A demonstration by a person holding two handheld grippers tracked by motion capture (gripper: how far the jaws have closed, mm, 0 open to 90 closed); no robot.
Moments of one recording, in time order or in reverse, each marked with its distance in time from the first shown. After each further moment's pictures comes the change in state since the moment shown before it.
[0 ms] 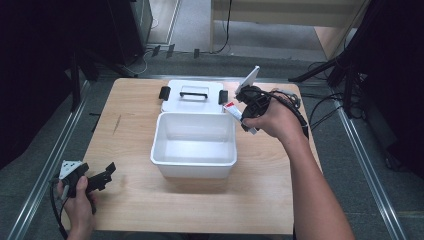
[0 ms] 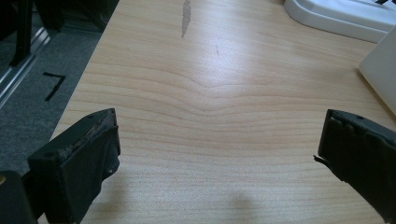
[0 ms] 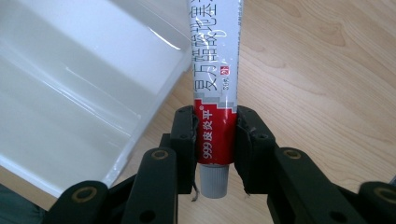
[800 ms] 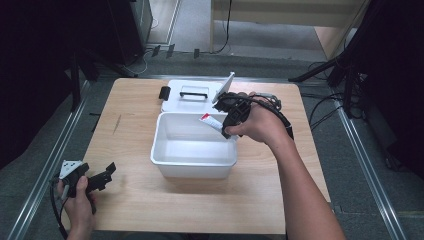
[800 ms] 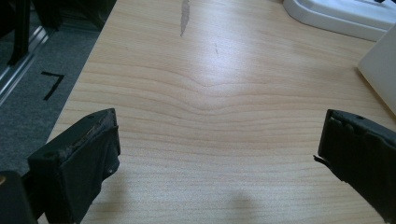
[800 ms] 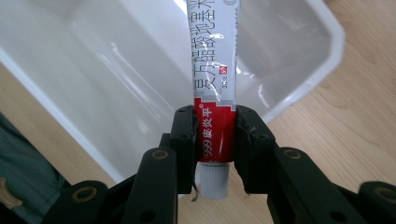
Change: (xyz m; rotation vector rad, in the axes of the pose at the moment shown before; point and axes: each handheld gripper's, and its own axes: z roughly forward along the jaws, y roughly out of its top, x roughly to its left) left arm 0.000 0.000 0.000 0.007 -0.005 0.002; right arm 0.051 0.008 0.002 0.000 0.098 -0.206
